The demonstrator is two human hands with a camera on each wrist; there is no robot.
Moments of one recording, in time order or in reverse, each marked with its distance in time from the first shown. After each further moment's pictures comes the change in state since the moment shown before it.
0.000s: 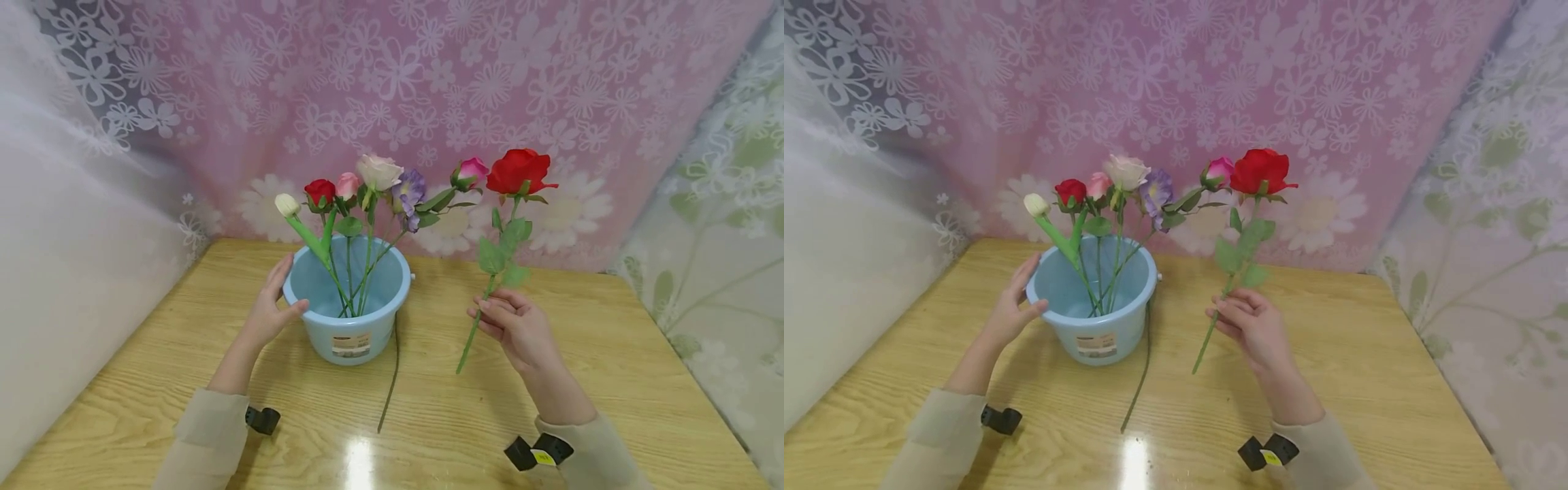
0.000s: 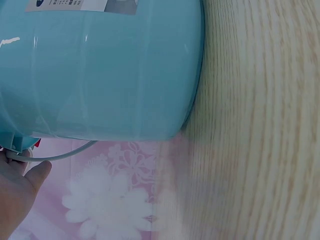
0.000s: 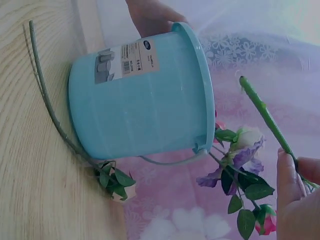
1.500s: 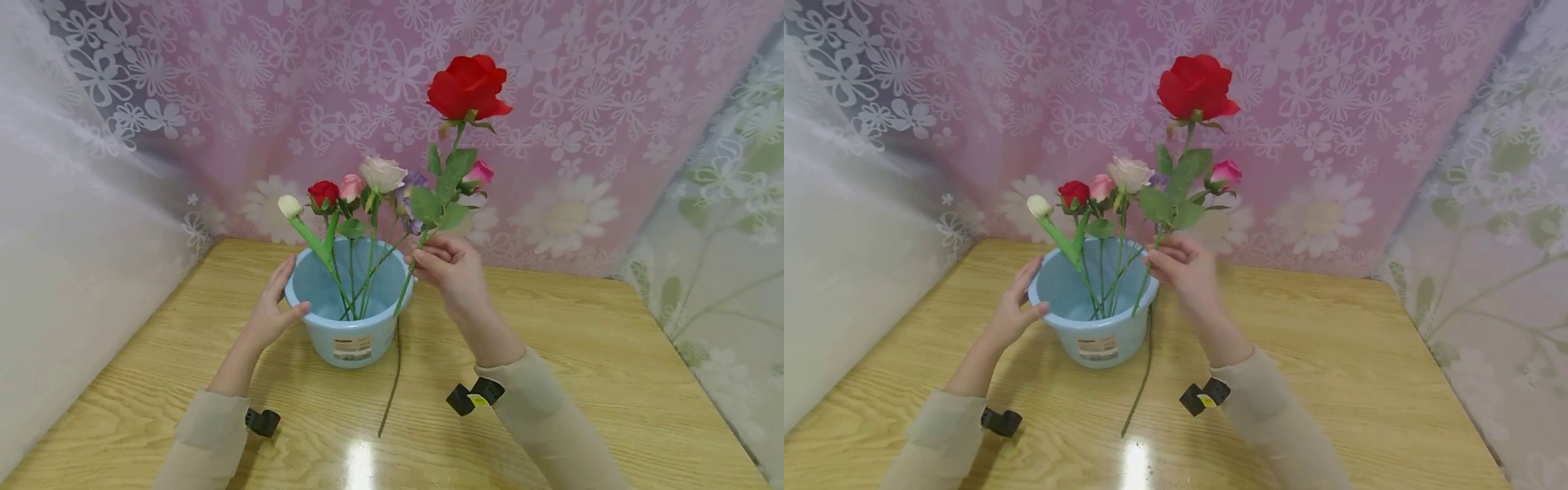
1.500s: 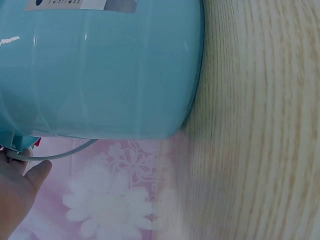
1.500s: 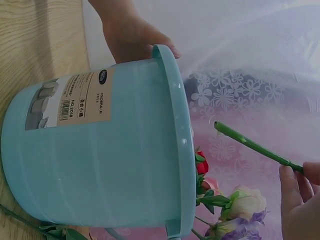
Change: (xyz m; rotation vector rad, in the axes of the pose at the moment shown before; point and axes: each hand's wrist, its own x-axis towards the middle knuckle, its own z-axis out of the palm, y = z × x) left_hand 0.000 -0.002 0.000 0.012 0.008 0.020; right_hand 0.063 0.003 0.091 -0.200 -0.006 -0.155
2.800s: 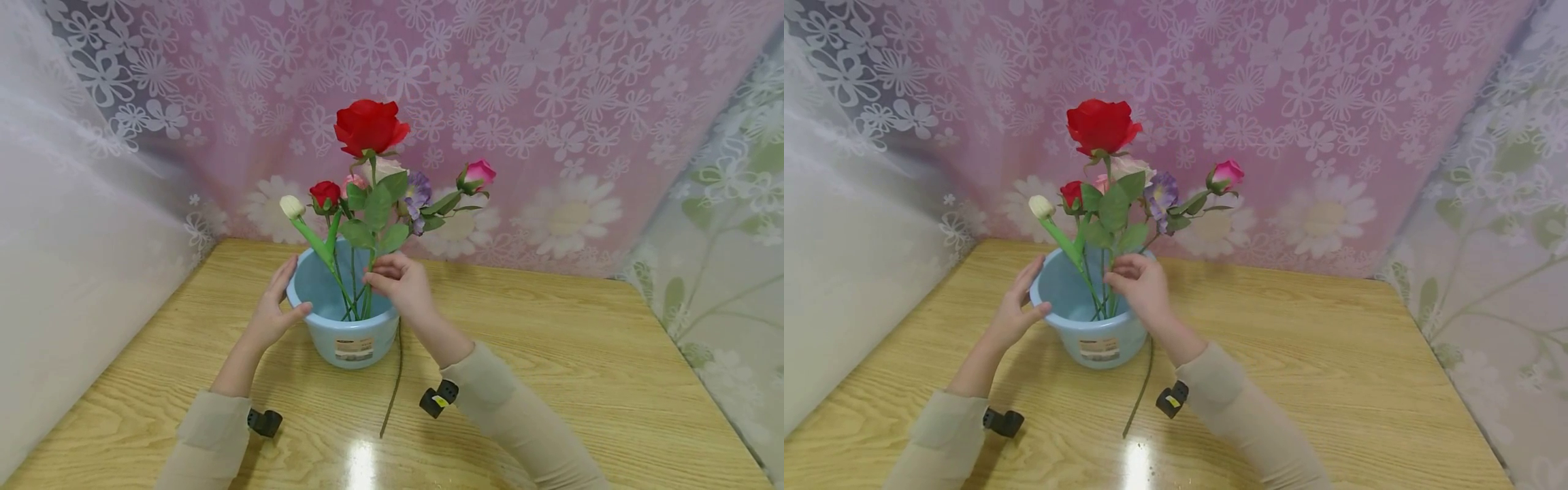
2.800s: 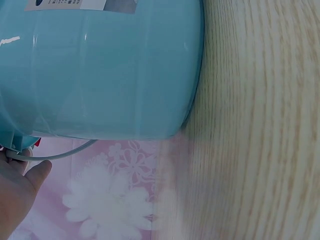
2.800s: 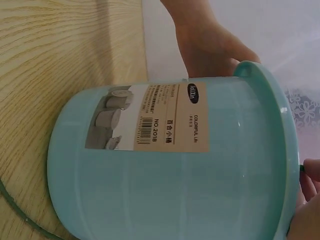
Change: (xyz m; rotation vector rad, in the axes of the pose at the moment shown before) left_hand 0.001 -0.001 0.000 -0.008 -0.003 -0.003; right_hand 0.010 0.051 0.037 -0.285 -0.061 0.084
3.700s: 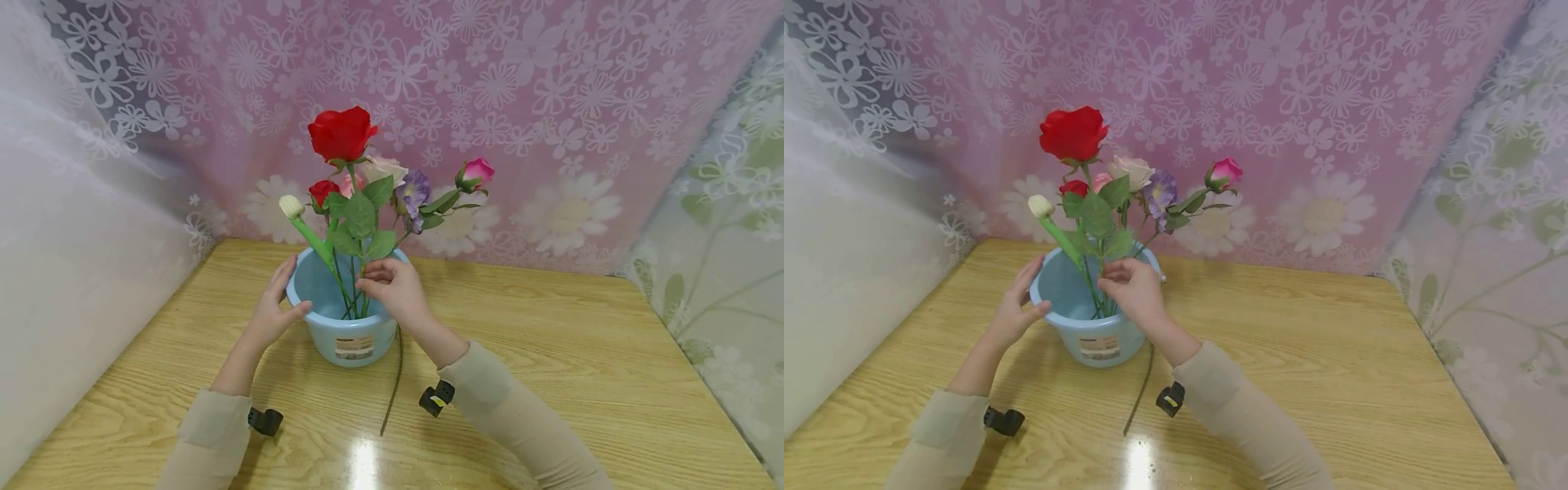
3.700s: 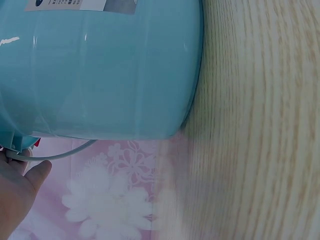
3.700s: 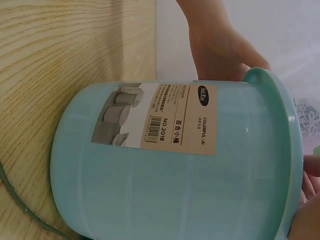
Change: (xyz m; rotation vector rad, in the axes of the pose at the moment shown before) left_hand 0.000 0.000 0.001 -0.005 0.004 -0.010; right_hand -0.003 0.002 0.007 -0.145 -0.032 -0.009
